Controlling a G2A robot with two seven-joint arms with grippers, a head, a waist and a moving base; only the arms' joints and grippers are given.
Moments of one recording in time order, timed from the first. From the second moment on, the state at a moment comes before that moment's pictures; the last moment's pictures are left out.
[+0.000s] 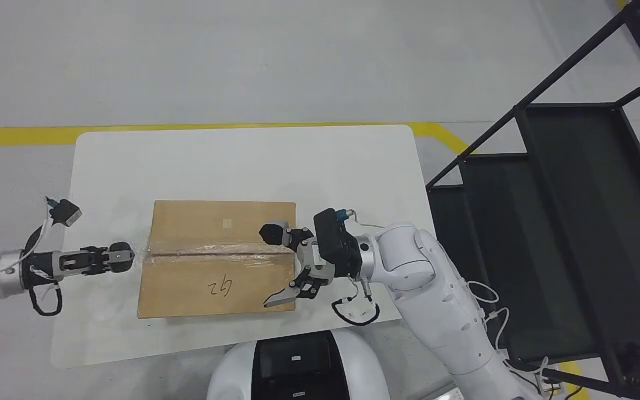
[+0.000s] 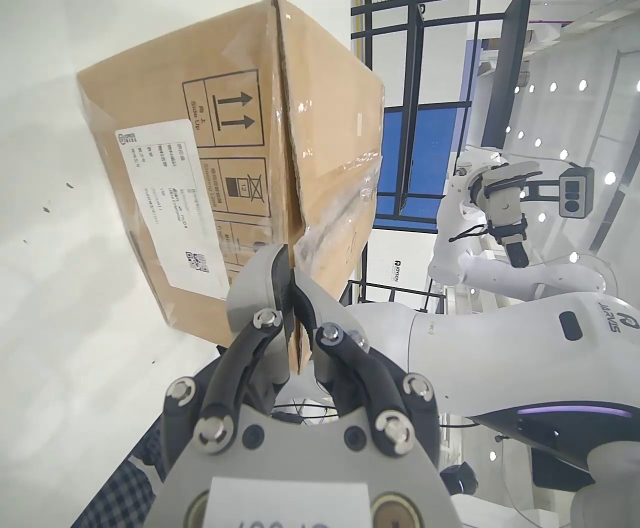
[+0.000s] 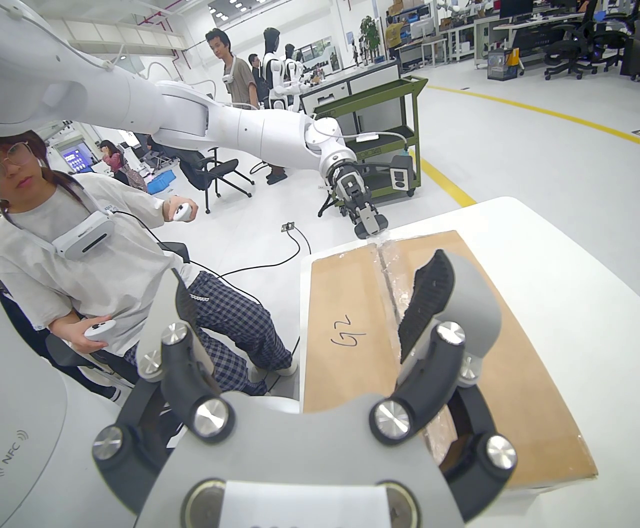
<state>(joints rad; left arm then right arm) 0.98 -0.38 -0.83 -1.20 -0.74 -0.60 -1.22 -1.34 -1.34 1.18 -1.81 -0.58 -1.01 0.60</state>
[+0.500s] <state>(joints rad) 0.94 -0.42 -0.87 -1.09 -0.87 -0.63 -1.19 -1.34 -1.34 1.18 -1.81 -0.58 -1.01 0.60</state>
